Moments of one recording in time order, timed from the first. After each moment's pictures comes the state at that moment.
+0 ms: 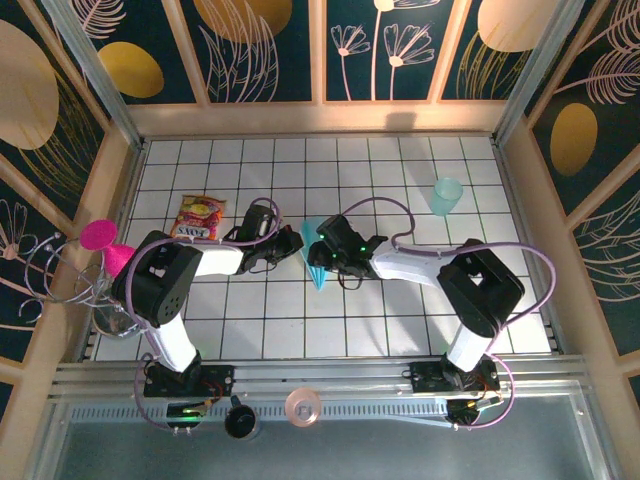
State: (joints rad) left arm -0.49 1.78 0.76 0.28 0.37 -0.94; right arm 0.86 1.71 0.96 -0.19 0.04 0.91
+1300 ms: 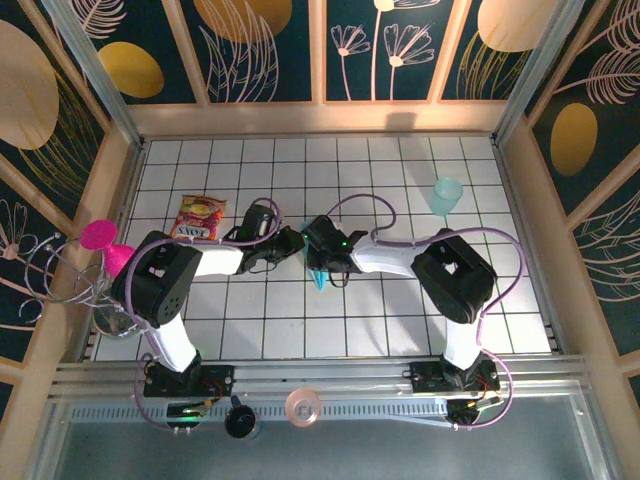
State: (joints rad) left arm -0.49 1.77 0.76 0.28 0.39 -0.94; right arm 0.88 1.87 1.11 -0.28 0.12 0.87
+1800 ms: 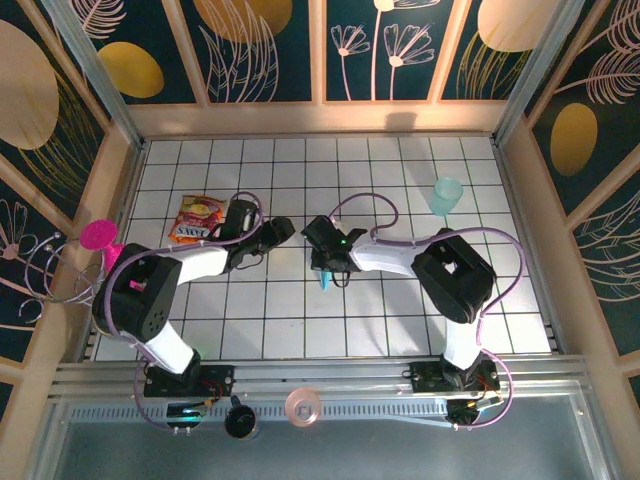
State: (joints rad) left arm -0.40 1.64 0.73 0.20 0.28 -0.88; right arm 0.88 1.87 1.13 -0.38 0.20 0.88
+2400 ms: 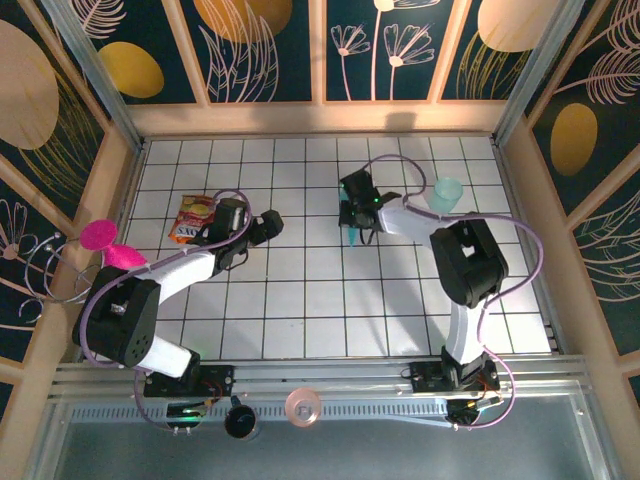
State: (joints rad) left arm -0.38 1.49 0.72 0.06 0.05 -0.75; right arm 0.56 1.92 1.31 -0.35 0.13 0.52
